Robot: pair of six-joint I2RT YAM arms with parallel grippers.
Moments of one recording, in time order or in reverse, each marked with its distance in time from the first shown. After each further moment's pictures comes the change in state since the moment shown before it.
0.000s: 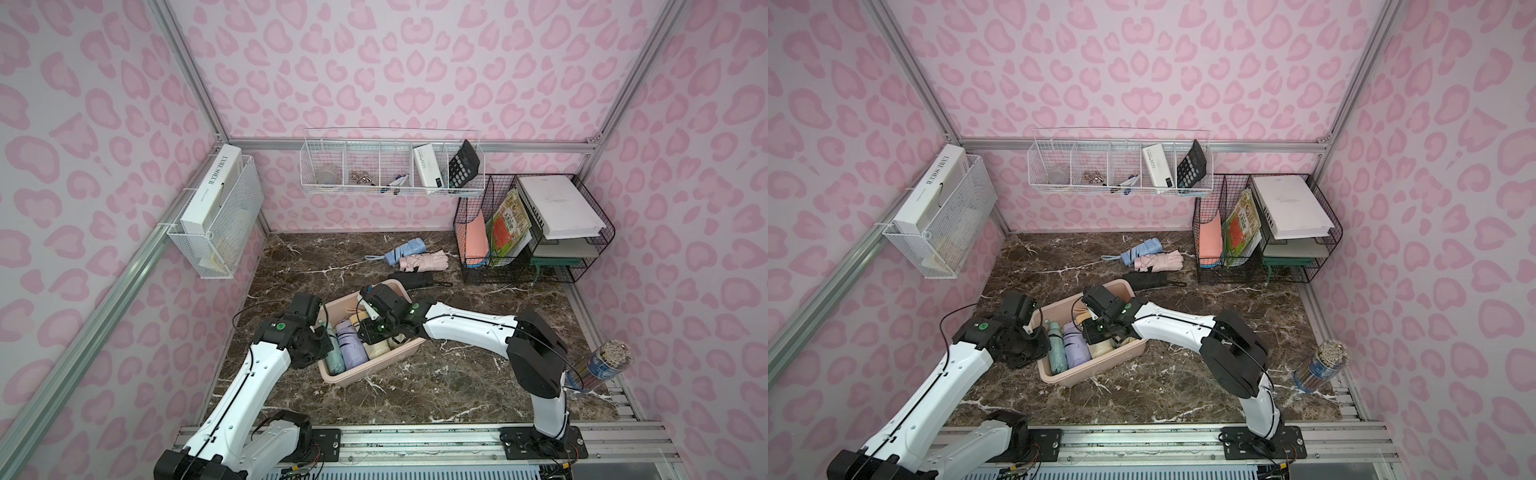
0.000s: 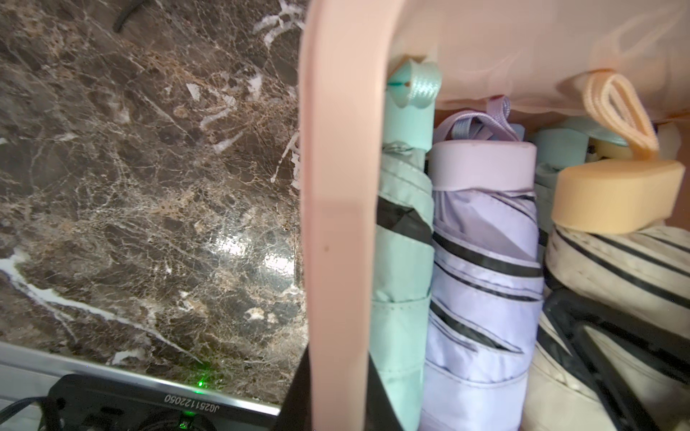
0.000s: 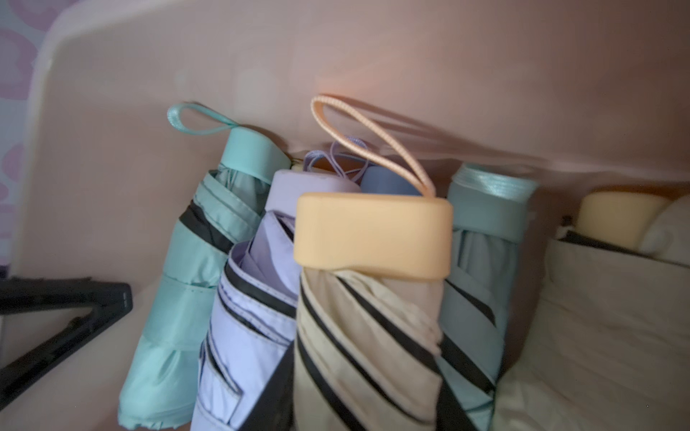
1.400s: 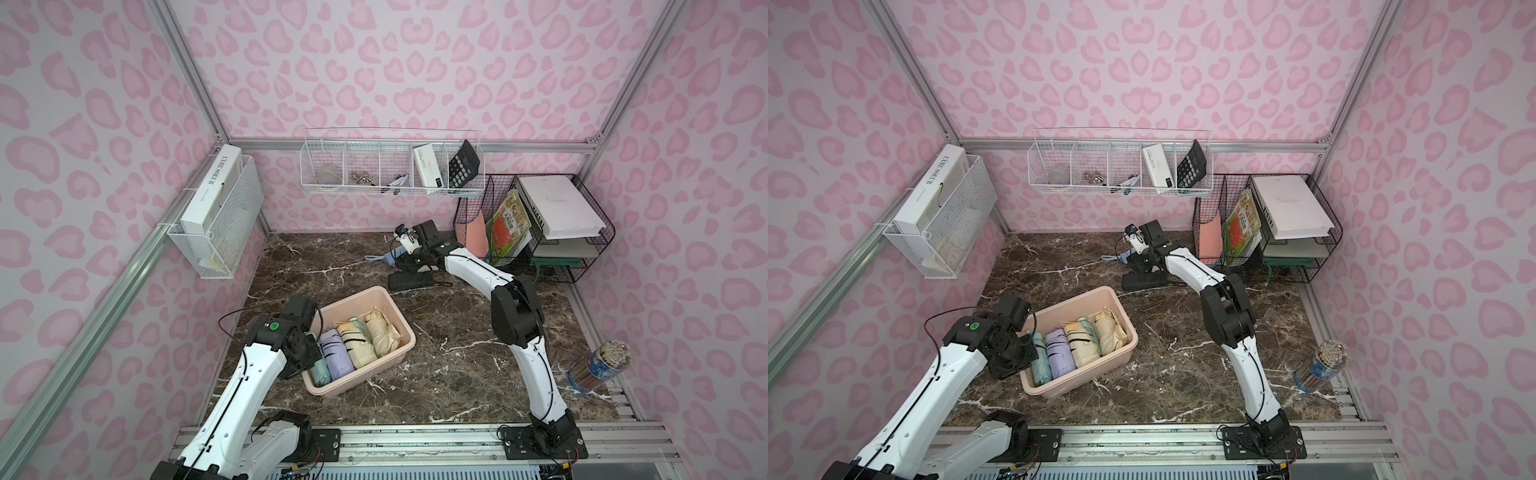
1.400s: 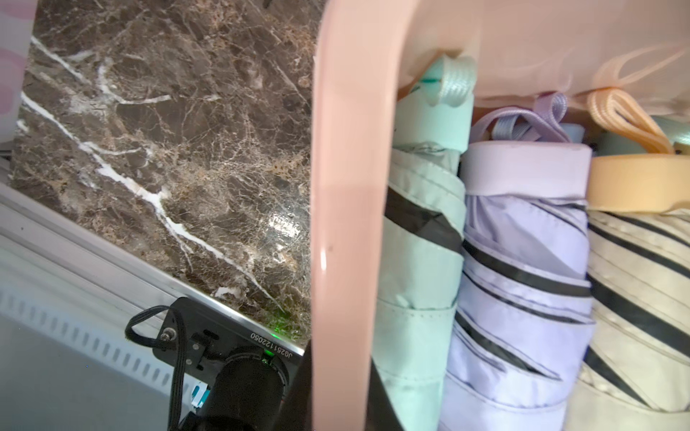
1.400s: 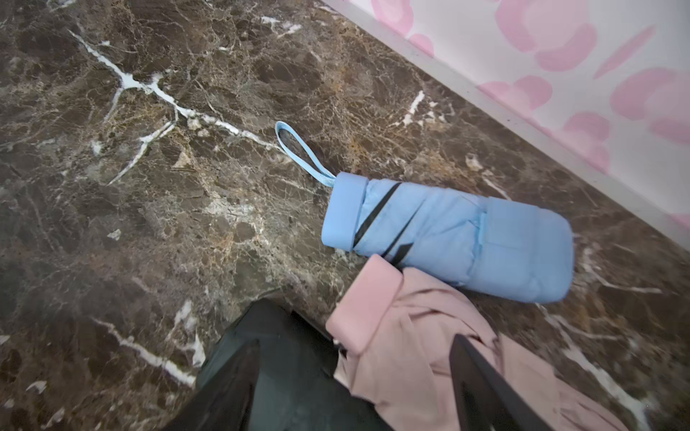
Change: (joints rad) left arm 0.028 -0.031 0.059 -0.238 -0.166 -0.051; right arm -0.480 0.404 0.544 -0.047 -0.001 -0.697
